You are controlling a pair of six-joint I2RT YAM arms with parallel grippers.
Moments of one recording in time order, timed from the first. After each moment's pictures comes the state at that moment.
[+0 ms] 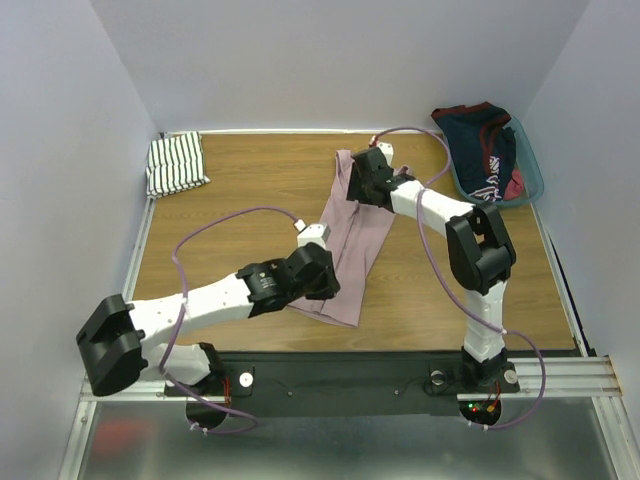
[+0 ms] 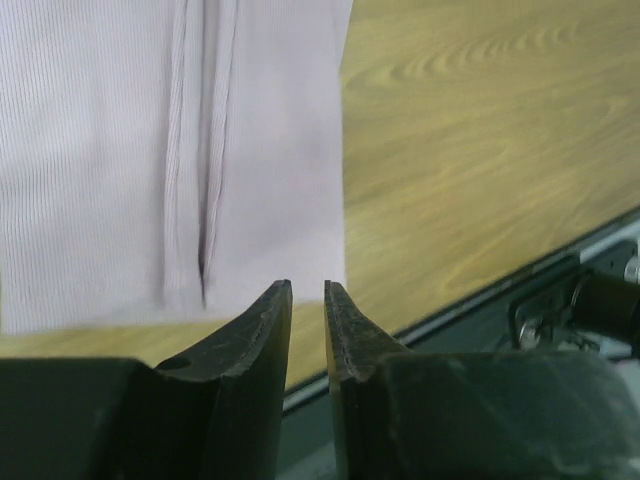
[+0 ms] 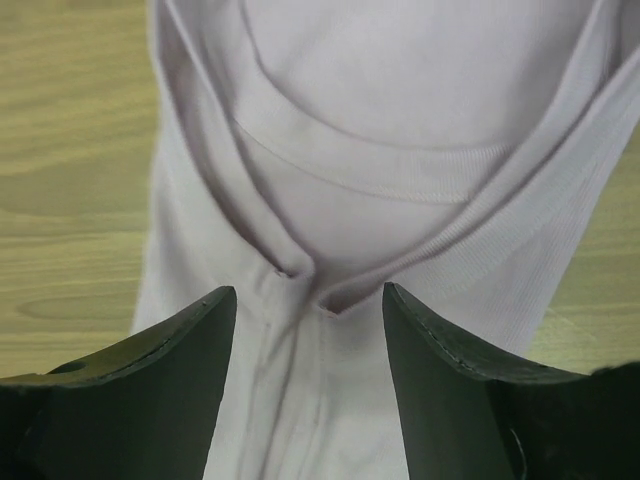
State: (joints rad) left arm -1.05 1.18 0.77 -0.33 -0.21 -0.86; right arm 0.51 2.04 1.52 -0.27 0.35 0.54
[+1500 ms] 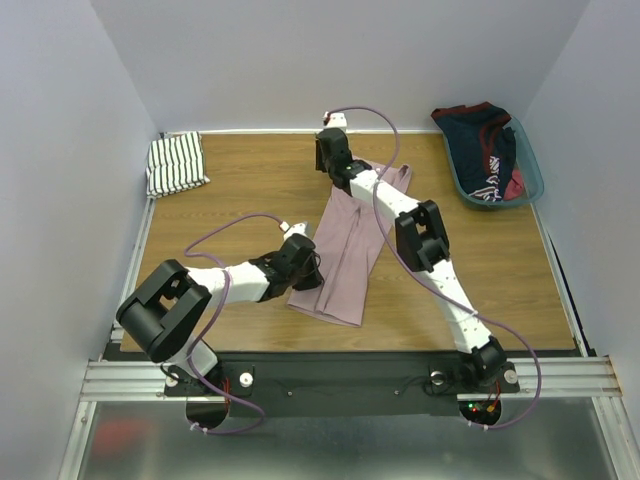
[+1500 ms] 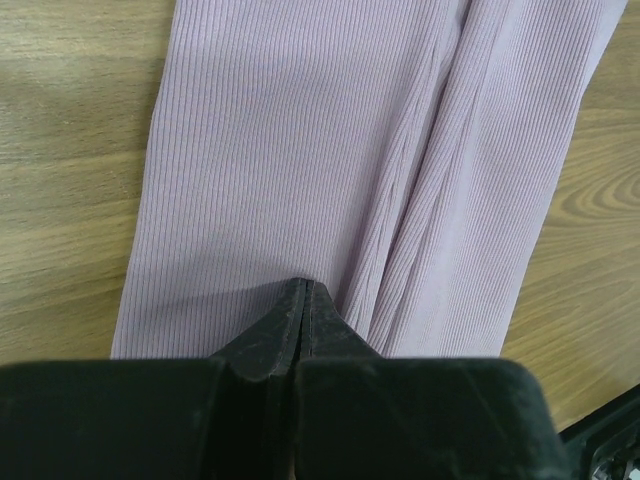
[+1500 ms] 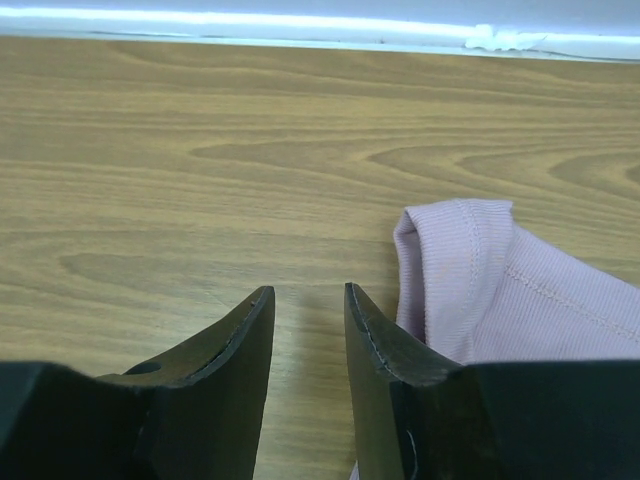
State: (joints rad) left arm -0.77 1.52 0.64 0.07 -0.06 -0.82; right arm 0.56 2.65 2.38 -0.15 0.38 0.27
